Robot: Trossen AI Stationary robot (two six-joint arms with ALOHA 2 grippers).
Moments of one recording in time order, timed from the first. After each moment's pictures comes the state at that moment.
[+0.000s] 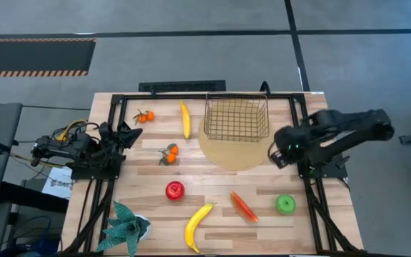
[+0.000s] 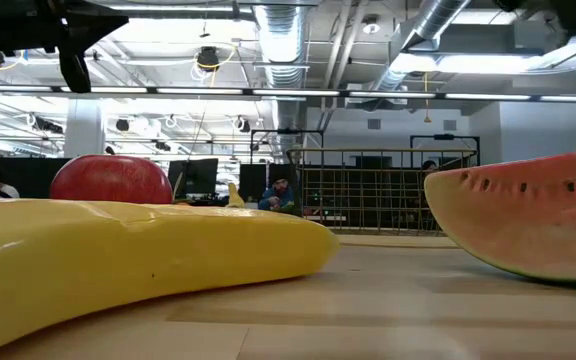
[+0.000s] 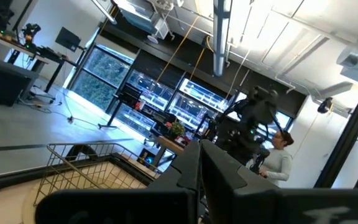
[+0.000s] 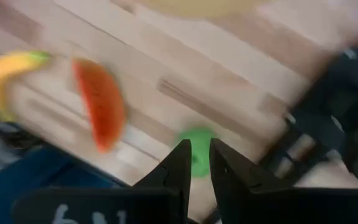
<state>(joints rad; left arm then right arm) -0.19 0.00 0.11 0.29 -0.51 -0.36 0.21 1.17 1.34 -1.57 -0.11 1.31</state>
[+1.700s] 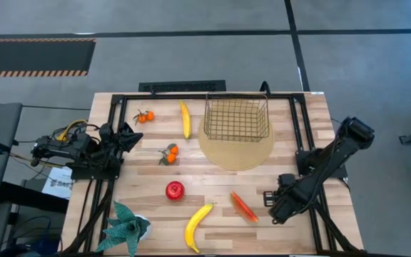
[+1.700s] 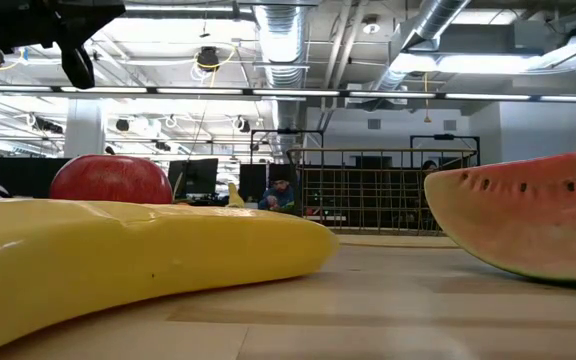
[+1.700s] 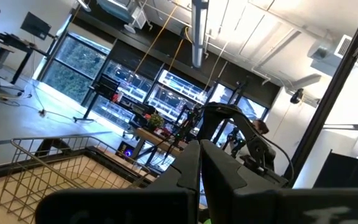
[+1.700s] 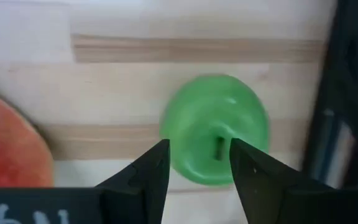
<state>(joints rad) -0.19 0.00 0.11 0.28 -0.40 -0.38 0.77 1.50 1.05 -1.17 -0.05 2.33</state>
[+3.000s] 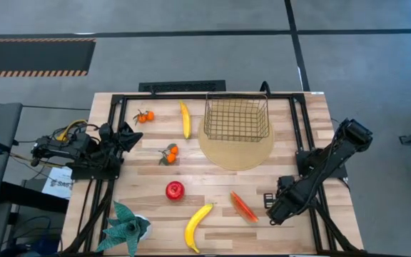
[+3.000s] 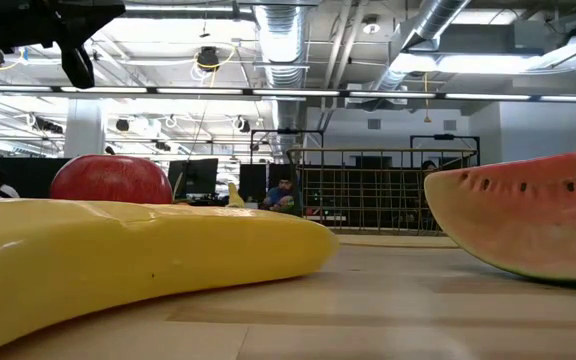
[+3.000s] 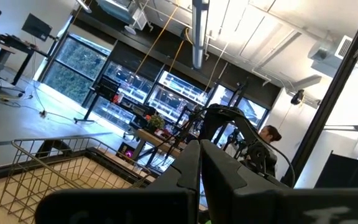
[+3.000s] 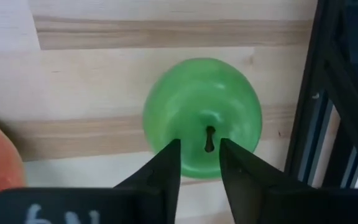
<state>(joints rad) -0.19 0.00 0.11 0.29 -0.41 -0.38 0.76 1.54 1.05 -1.15 -0.13 2.34</state>
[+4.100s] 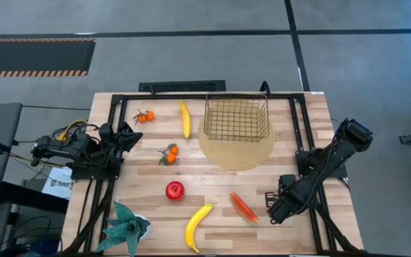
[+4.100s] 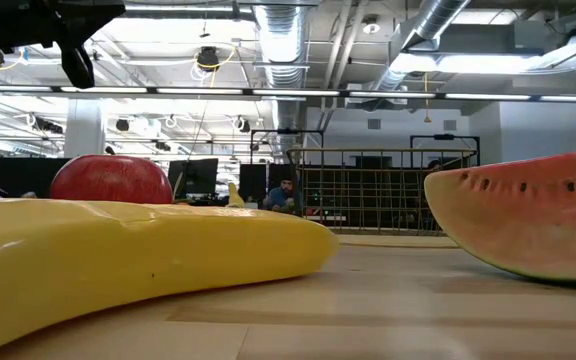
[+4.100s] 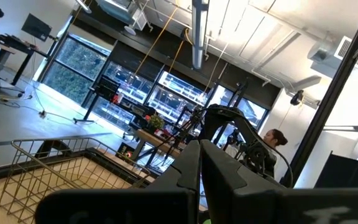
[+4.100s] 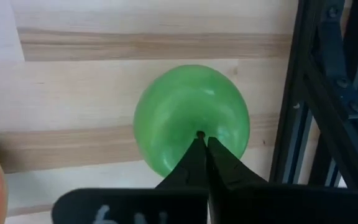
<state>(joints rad) -0.19 0.00 0.11 0.29 -0.41 -0.38 0.76 1.54 1.05 -1.21 -0.13 2.32</state>
